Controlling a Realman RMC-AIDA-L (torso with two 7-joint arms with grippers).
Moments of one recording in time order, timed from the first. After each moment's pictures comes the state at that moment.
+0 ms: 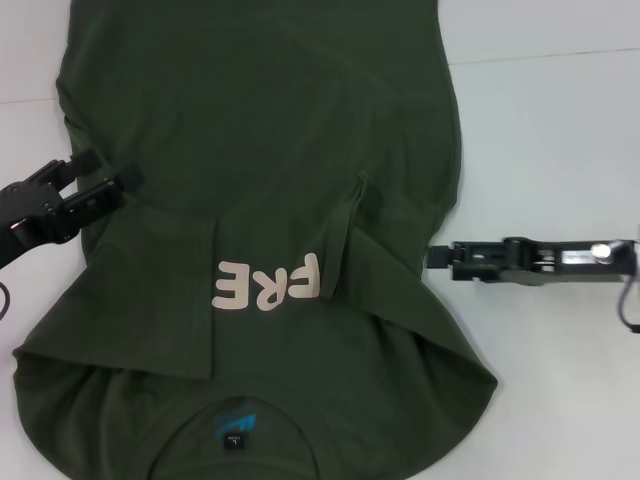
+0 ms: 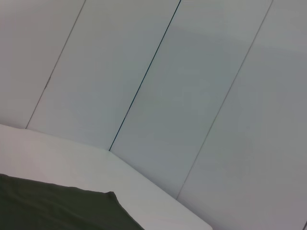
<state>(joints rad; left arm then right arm) -0.46 -2.15 0.39 0.62 1.85 1.56 -1.44 0.48 2.02 -0.62 -0.61 -2.11 -1.54 2.17</state>
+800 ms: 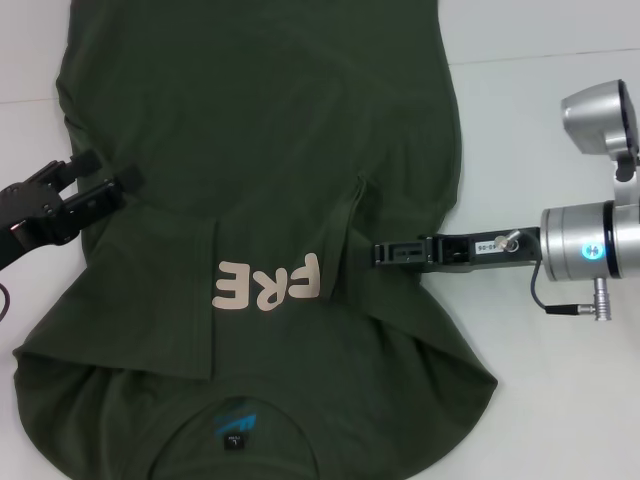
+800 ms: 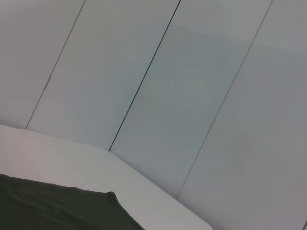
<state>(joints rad) -0.45 -2.15 0.39 0.62 1.85 1.56 -1.43 0.59 2.08 -0.75 -0.56 -2.11 -1.36 2.17</state>
